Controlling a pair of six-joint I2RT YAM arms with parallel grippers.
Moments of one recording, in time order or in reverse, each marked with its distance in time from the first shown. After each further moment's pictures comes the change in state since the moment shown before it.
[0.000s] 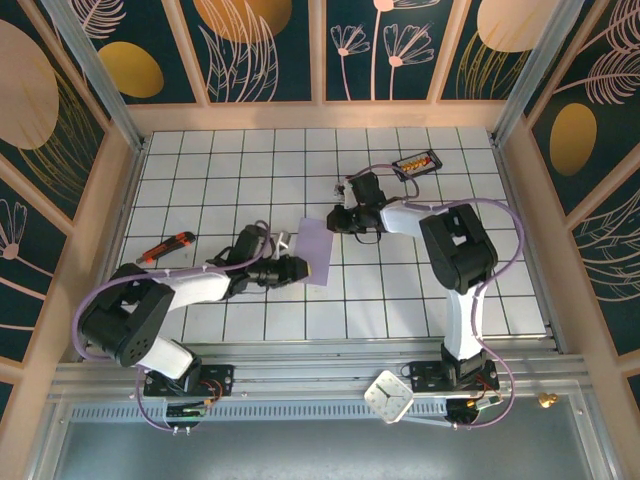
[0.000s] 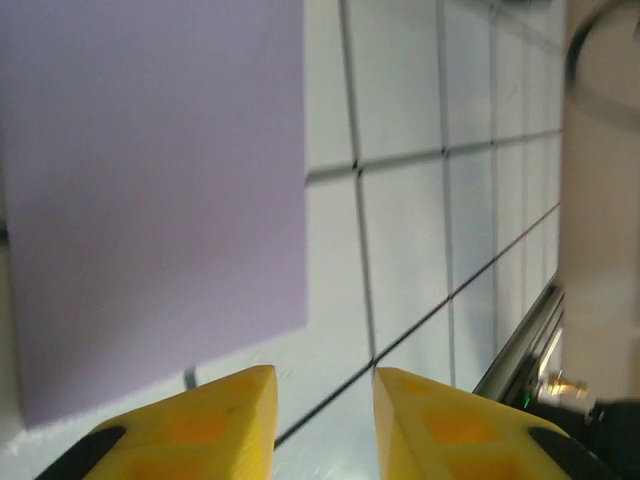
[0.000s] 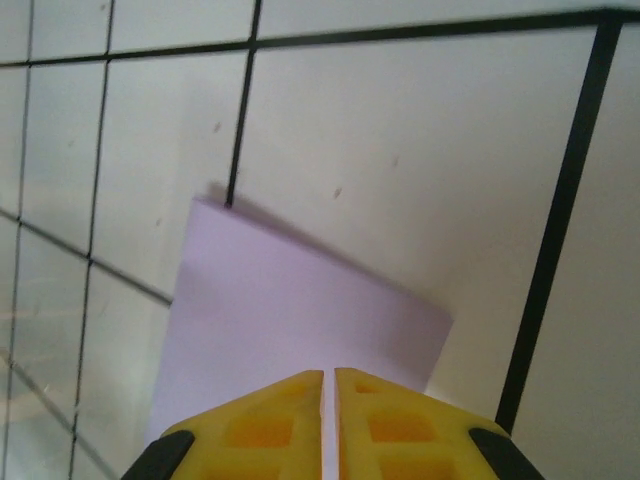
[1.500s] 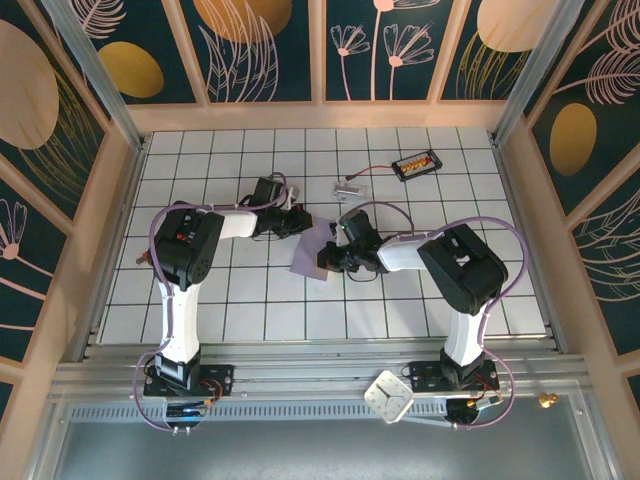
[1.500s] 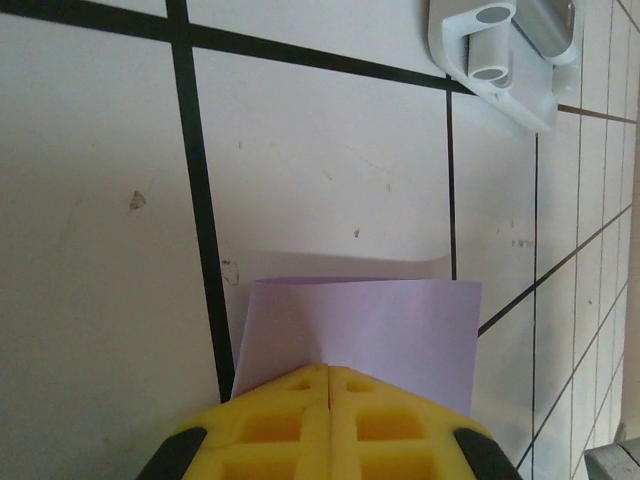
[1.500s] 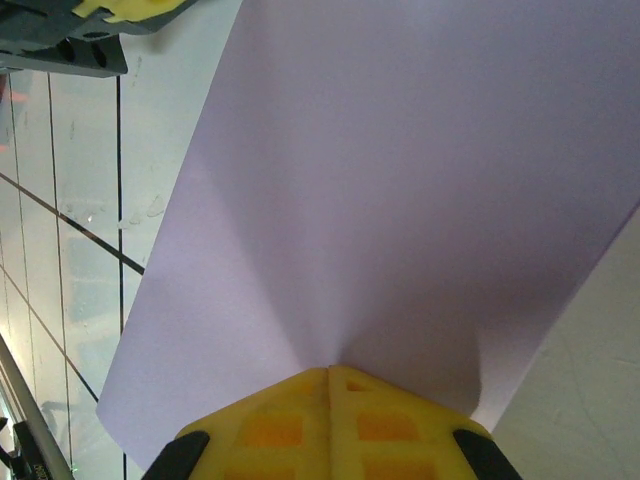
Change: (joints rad) left arm 0.153 0.614 0.617 -0.121 0.045 0.152; right arm 0.171 -0.121 -0.336 0.246 -0.016 0.232
